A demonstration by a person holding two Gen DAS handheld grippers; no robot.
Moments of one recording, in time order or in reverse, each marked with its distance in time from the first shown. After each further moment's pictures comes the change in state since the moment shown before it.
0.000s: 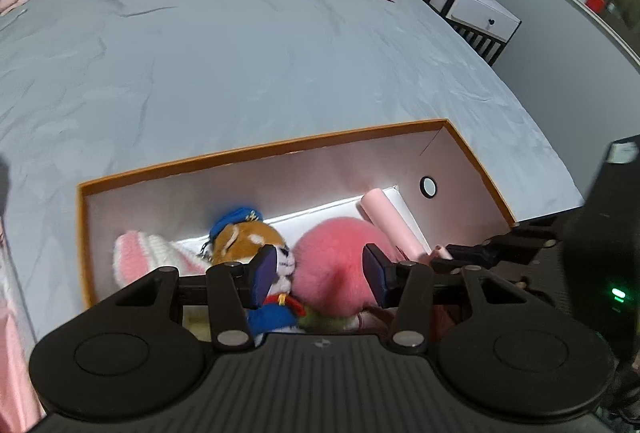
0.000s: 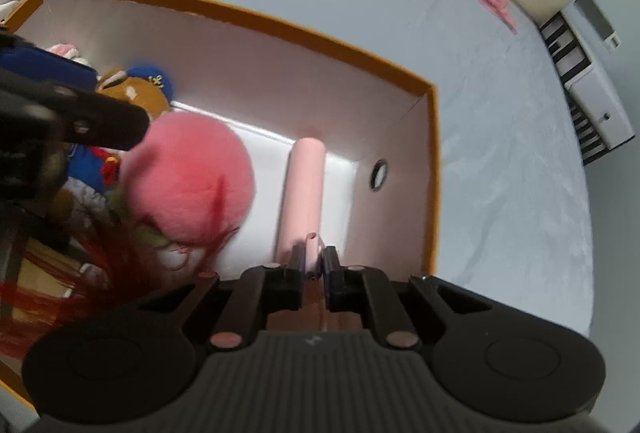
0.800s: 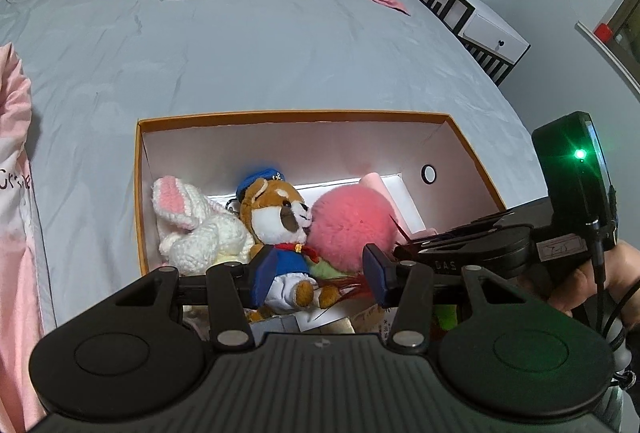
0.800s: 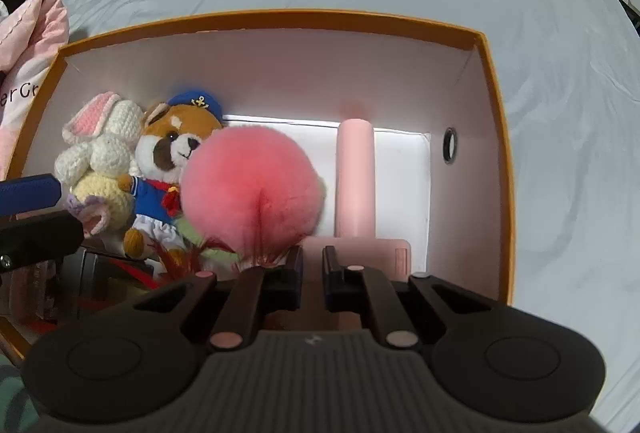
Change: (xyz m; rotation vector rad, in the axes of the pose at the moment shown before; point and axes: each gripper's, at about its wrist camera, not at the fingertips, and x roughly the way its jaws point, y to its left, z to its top) left arm -0.028 0.017 -0.032 -0.095 -0.031 -0.013; right arm 0.014 -0.023 0.008 0.187 0.058 0.302
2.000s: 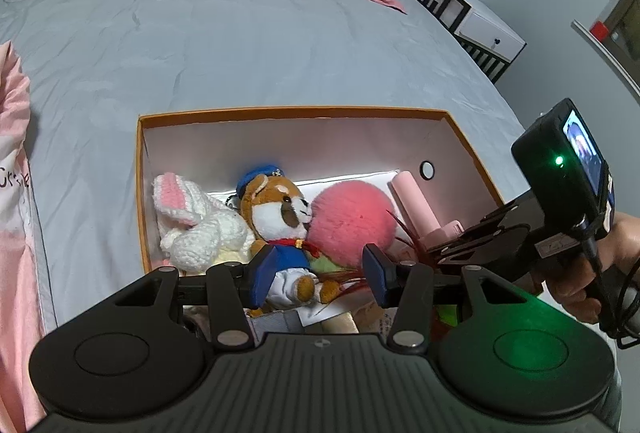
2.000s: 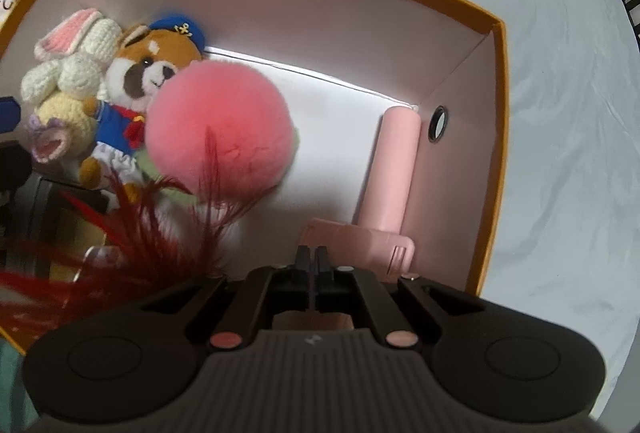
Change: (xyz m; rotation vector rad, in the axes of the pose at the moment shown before) left arm -0.005 -0.002 -0.004 0.021 0.007 -0.007; right arm 0.012 0.000 -0.003 -0.167 0.150 -0.100
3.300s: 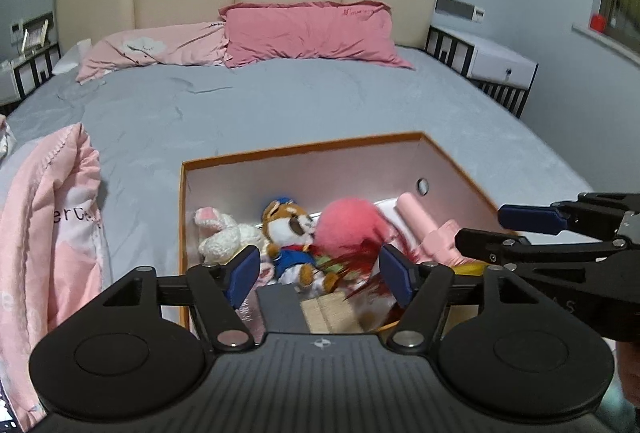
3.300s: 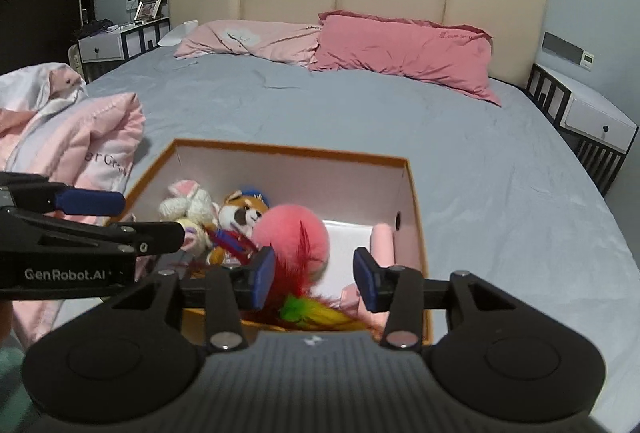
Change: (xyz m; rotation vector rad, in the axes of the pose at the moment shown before) left arm -0.046 -0.061 -0.071 0.154 -0.280 0.243; right arm -0.111 0.057 -0.153 0.156 -0.739 -0.030
